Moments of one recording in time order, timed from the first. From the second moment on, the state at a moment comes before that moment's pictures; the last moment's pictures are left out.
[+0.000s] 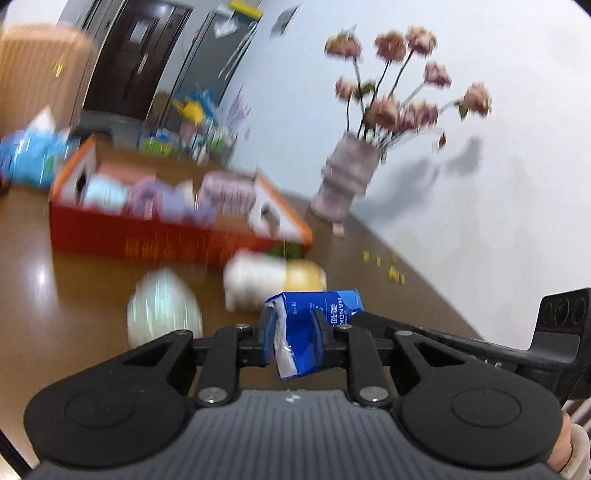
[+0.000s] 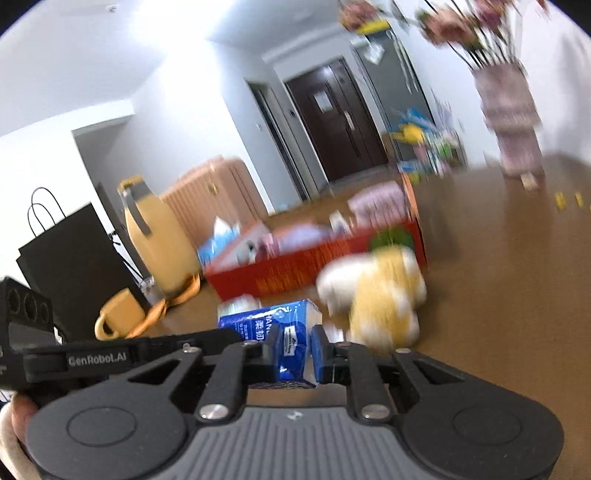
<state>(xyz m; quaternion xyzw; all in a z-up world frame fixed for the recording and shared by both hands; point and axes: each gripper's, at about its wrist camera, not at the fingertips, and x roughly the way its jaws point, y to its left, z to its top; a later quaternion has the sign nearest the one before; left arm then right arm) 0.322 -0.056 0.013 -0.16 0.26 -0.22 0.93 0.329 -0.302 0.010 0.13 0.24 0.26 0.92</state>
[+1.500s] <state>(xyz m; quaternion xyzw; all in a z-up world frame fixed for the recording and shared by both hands) 0.348 0.009 0.132 -0.02 0.18 -0.08 0.98 0.388 -0.279 0.140 -0.02 0.16 0.21 0.97</state>
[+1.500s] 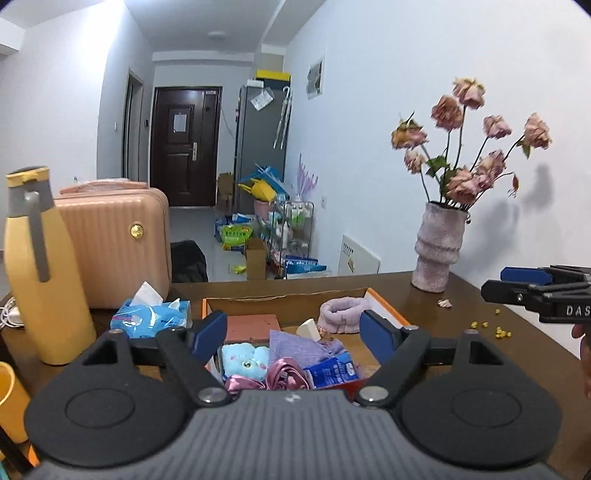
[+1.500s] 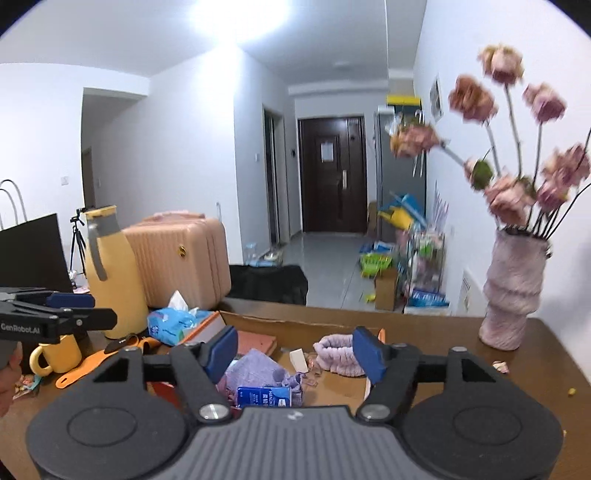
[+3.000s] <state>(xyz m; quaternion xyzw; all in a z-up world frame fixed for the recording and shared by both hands) 0.337 0.016 -0.026 -0.17 0.32 -0.10 0.93 0.381 -0.215 -0.009 0.07 0.27 0.27 0.92</state>
